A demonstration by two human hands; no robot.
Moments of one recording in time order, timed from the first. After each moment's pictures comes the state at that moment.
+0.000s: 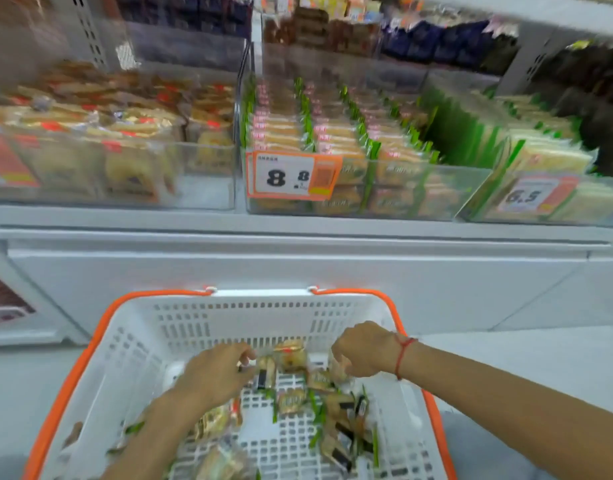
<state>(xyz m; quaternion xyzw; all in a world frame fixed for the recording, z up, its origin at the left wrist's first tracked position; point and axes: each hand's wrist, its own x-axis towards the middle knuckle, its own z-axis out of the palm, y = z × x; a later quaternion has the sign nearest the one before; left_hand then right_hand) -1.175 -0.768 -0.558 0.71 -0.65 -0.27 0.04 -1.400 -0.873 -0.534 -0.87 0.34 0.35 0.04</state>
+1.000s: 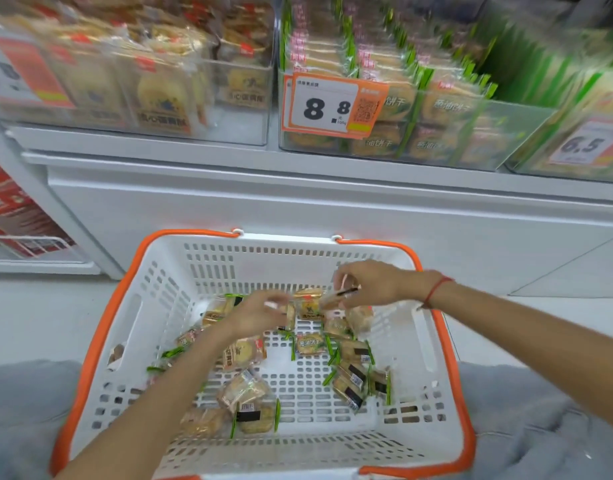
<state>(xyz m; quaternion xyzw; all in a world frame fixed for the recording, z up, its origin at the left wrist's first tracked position) -1.179 -0.764 -0.593 0.65 -0.52 -0.53 0.20 -1.380 -0.870 -0.514 -0.86 0.38 0.22 0.27</state>
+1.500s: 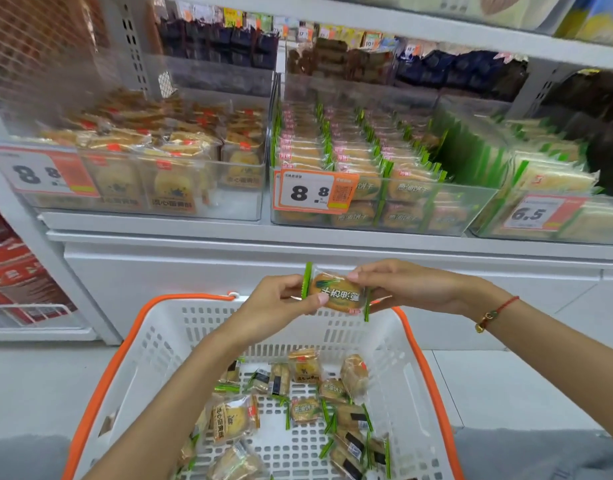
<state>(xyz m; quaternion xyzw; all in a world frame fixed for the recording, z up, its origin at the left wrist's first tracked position) -1.204 -0.782 -0.448 0.55 -0.54 -0.48 0.41 -1.405 -0.876 -0.396 -0.73 0.39 0.02 0.56</state>
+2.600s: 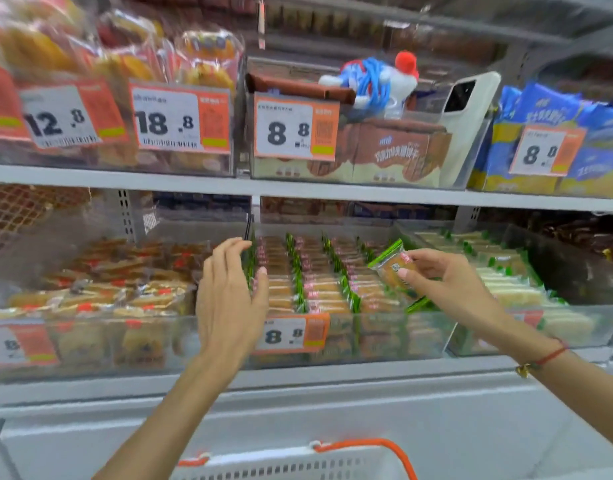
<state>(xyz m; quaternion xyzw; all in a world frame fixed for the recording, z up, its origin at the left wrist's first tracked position) -1.174 -0.889 -0.342 0.66 -0.56 0.12 0.49 -1.439 -0.939 -0.287 -0.74 0.49 -0.41 0.19</state>
